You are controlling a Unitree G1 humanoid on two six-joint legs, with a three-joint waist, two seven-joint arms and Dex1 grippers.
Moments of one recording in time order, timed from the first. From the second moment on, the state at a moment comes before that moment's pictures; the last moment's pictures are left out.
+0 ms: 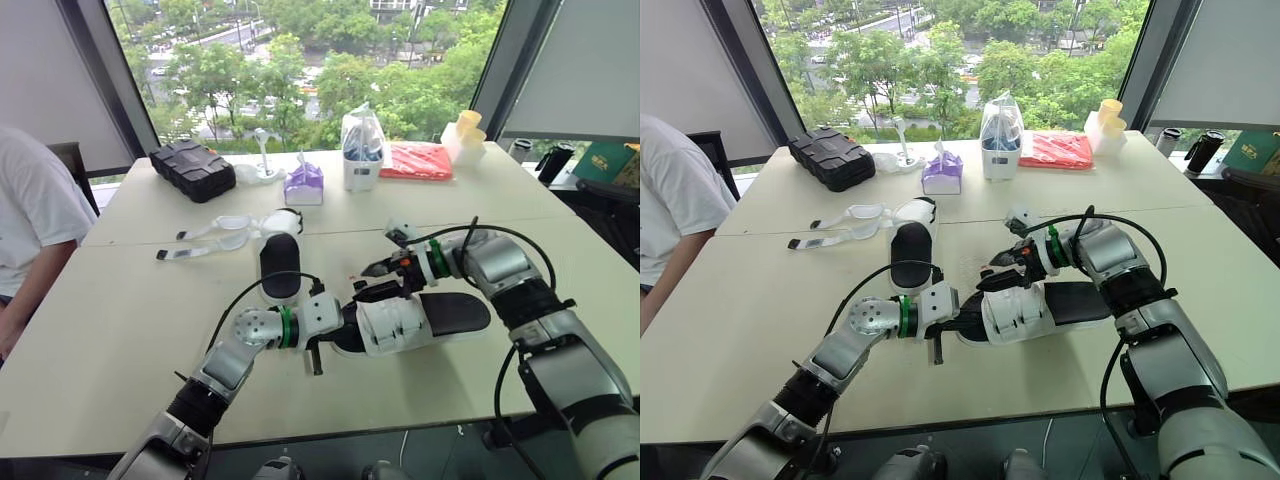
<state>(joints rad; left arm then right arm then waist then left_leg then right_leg) -0.48 0.29 -0.39 0.18 -0.01 0.05 -0.93 -1.00 -0.60 0.38 0.55 0.24 0.75 1.37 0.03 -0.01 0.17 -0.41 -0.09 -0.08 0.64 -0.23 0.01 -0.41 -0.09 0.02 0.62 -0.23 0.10</state>
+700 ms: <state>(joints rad) -0.46 0.31 -0.40 0.14 -0.01 0.06 -0.94 -1.08 -0.58 0.35 0.56 0.19 0.71 1.54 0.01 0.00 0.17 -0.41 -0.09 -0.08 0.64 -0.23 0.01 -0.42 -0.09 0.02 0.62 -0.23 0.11</state>
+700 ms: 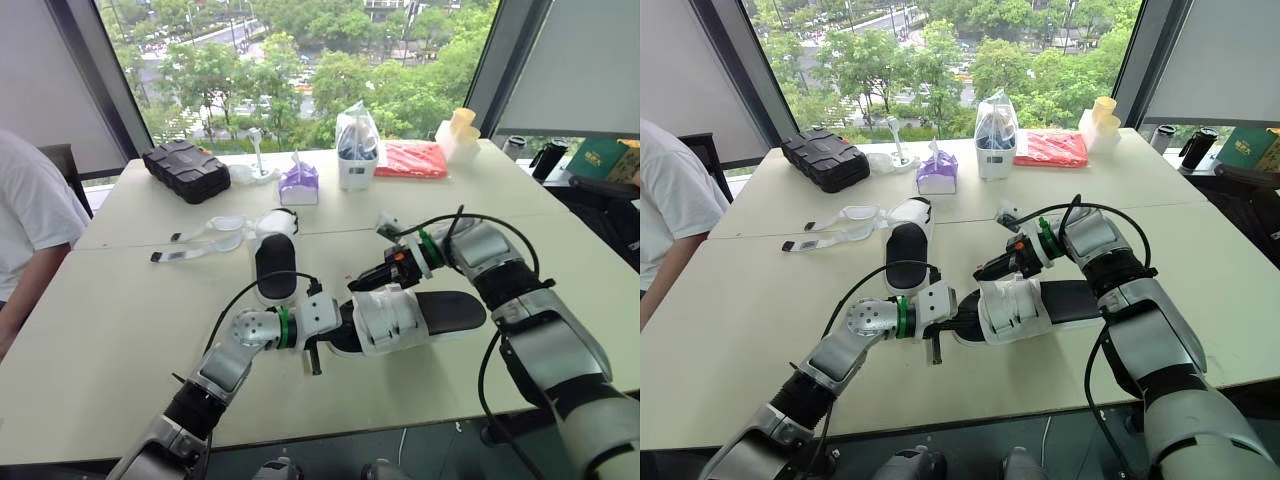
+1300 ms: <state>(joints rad) -0.47 0.35 -0.42 0.16 0.02 -0.03 -0.99 -1.06 -0.55 0.32 0.54 0.21 0.66 1.46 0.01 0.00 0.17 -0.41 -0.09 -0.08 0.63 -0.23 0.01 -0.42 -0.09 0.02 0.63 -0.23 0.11</state>
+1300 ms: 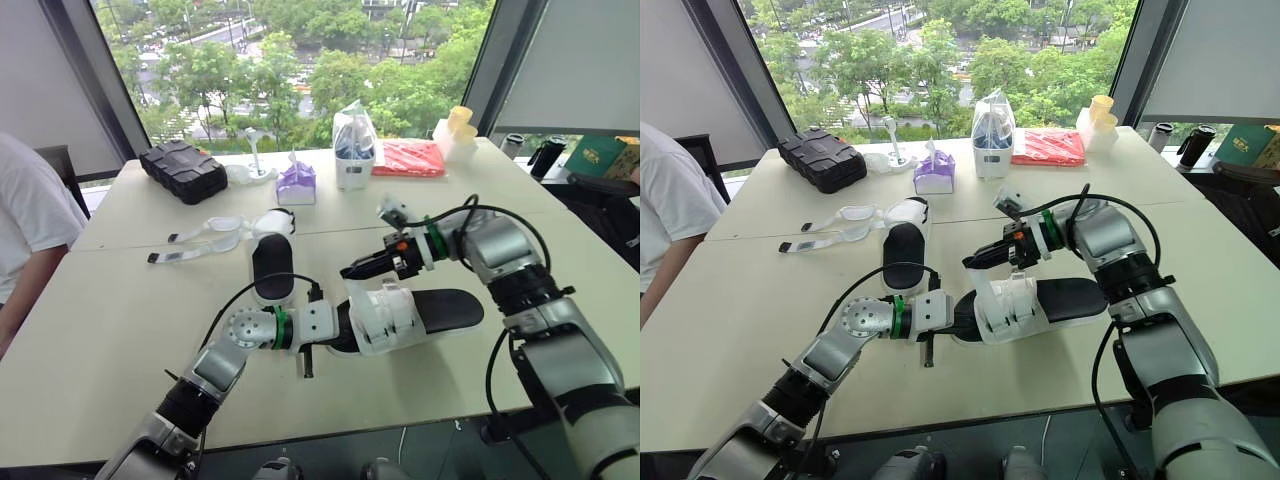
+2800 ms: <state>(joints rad) -0.45 0.35 -0.42 0.14 0.04 -0.03 -0.98 -1.12 -0.45 0.31 0.95 0.00 0.31 1.39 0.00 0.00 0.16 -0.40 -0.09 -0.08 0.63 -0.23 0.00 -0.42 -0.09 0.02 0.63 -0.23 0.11</state>
